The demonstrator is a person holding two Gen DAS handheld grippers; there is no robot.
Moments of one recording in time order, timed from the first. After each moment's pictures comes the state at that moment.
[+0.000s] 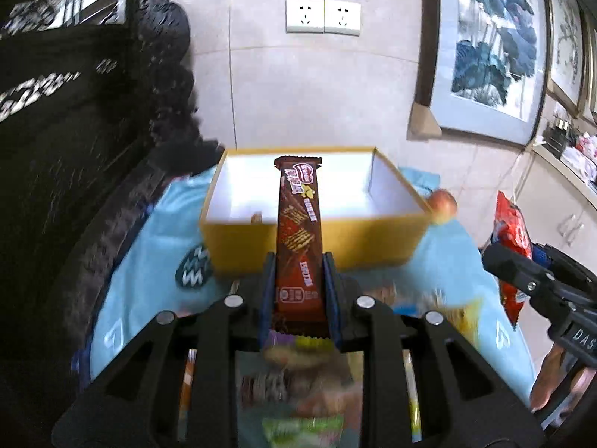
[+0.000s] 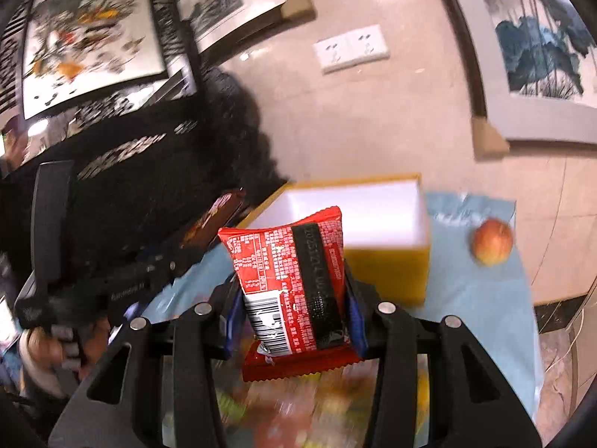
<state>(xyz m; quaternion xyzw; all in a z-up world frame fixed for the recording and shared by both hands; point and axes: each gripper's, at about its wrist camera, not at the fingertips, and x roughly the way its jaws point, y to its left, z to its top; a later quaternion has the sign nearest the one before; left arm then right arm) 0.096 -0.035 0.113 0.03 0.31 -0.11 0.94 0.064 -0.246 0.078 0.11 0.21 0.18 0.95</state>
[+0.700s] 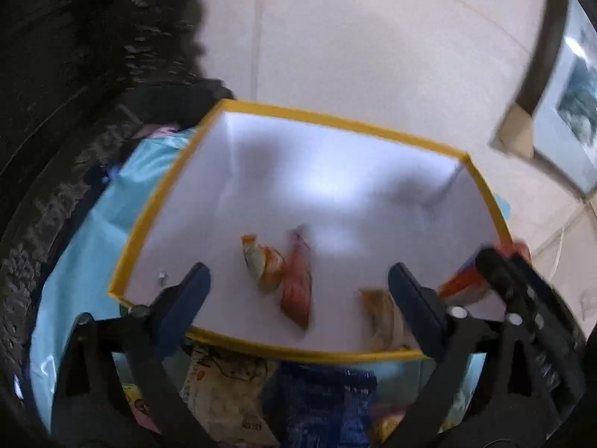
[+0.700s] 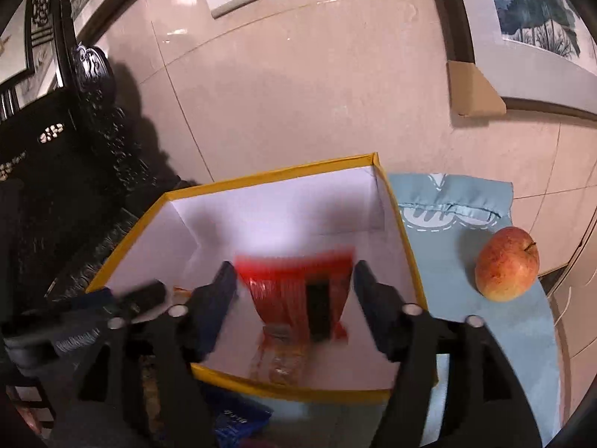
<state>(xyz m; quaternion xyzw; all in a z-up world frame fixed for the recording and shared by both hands) 0.281 -0.052 0.044 -0.06 0.41 -0.03 0.91 0.250 -0.248 0.019 0.12 0.28 0.06 0.95</state>
